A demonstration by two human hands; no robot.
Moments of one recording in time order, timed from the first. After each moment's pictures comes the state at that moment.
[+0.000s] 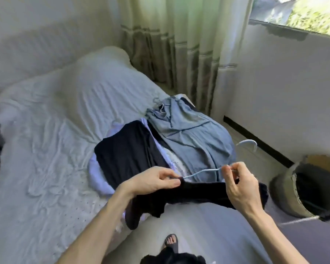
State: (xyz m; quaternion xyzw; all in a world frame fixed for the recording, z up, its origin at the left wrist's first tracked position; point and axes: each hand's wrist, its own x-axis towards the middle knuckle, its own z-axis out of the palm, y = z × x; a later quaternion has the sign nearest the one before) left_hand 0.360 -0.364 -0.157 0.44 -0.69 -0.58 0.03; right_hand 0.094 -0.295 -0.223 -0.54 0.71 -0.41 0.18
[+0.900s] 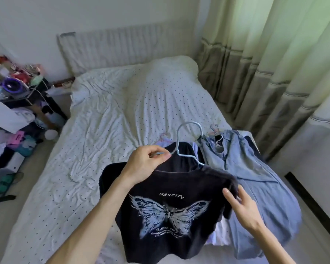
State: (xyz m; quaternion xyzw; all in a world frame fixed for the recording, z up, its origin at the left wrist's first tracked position) left_hand 0.550 -0.500 -0.120 0.68 -0.54 -0.34 0.36; right_hand 0.234 -0.518 -0.235 -0.58 0.61 -0.26 0.47
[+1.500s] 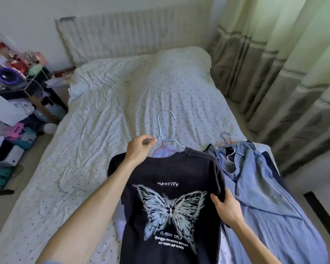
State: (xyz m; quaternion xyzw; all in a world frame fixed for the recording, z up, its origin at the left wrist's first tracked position) left_hand 0.642 -0.718 -0.222 0.78 -0.44 -0.27 0.36; right_hand 0.313 -0.698 -0.304 -0.58 0.67 -0.12 0.44
